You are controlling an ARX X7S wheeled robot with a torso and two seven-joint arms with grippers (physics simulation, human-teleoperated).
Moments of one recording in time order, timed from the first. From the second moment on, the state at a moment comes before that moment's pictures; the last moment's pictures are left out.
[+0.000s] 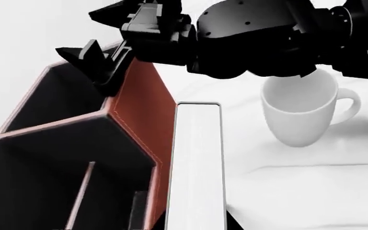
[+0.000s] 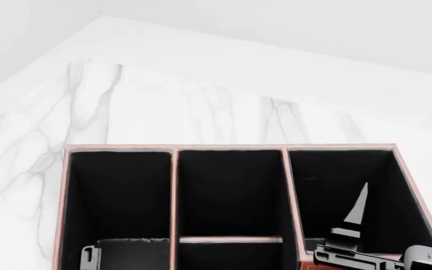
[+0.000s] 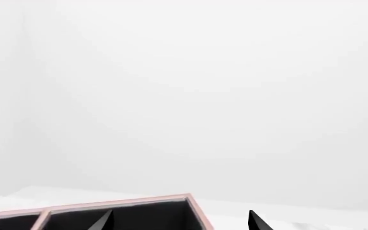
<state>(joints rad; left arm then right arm) -0.83 -0.73 0.76 0.86 -0.74 -0.98 0.42 0.09 0.37 0.00 -0.27 0.29 0.10 0.30</state>
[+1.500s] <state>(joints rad) -1.06 -0.59 0.90 0.18 -0.13 -0.19 0.63 0.09 0.38 -0.02 -0.26 0.28 0.06 0.30</state>
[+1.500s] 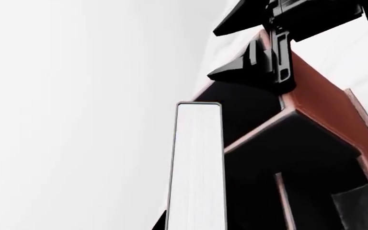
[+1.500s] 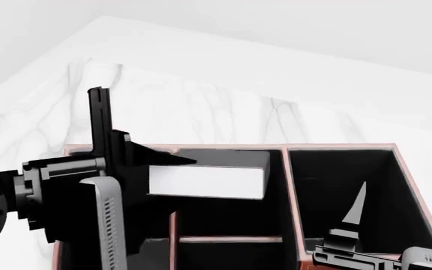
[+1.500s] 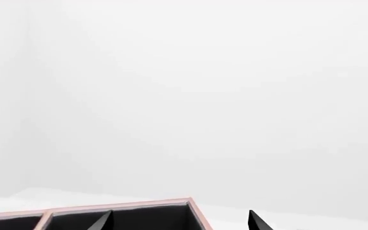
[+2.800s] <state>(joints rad) -1.14 -0.41 0.91 -0.14 -0.27 -0.25 0.73 0.09 0.39 -0.03 -0.24 0.26 0.02 0.31</state>
